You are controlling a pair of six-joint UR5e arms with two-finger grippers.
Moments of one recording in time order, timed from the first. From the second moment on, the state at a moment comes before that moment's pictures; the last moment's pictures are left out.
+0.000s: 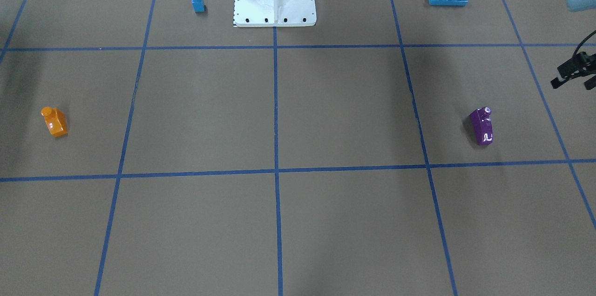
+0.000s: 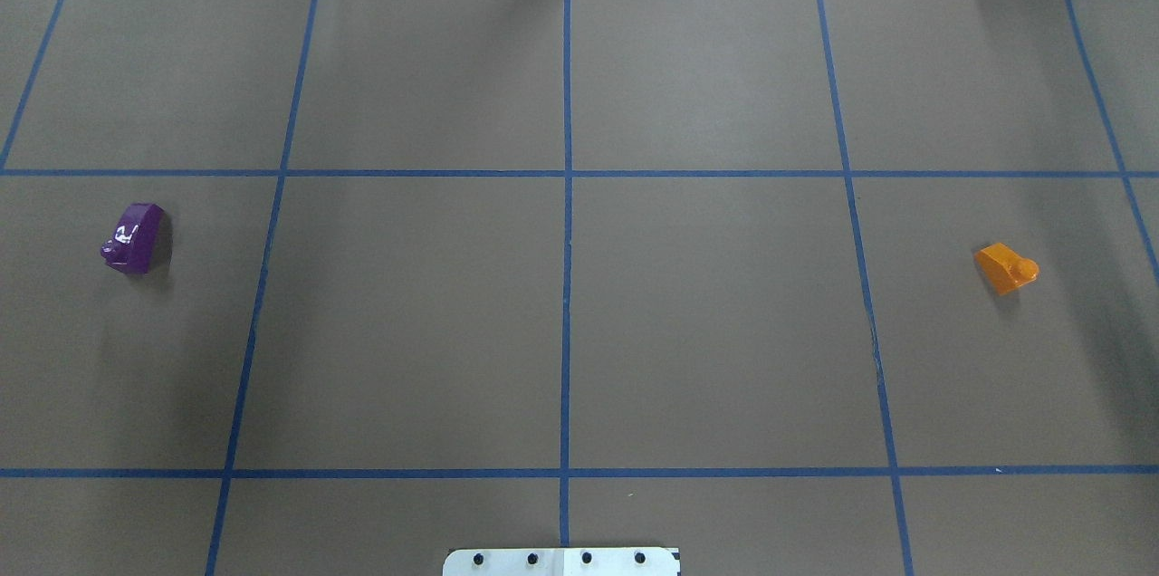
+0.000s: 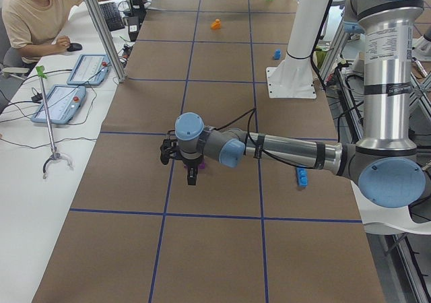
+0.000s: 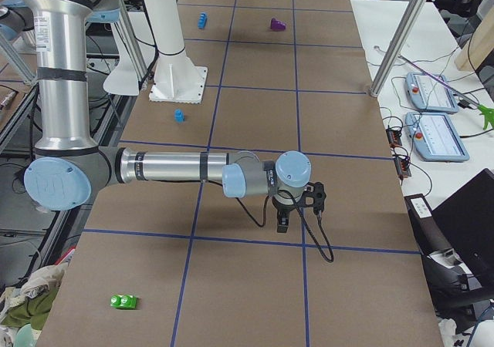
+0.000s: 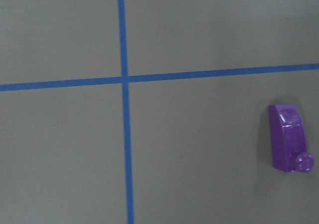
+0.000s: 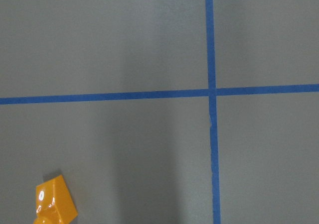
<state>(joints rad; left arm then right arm) -1.28 -1.51 -1.75 -1.87 -2.40 -0.54 1.50 -1.58 1.60 -1.46 2.45 0.20</state>
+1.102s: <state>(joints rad) -0.97 -1.62 -1.64 -1.98 -2.18 -0.84 1.49 -1.58 1.60 -1.44 2.47 0.20</state>
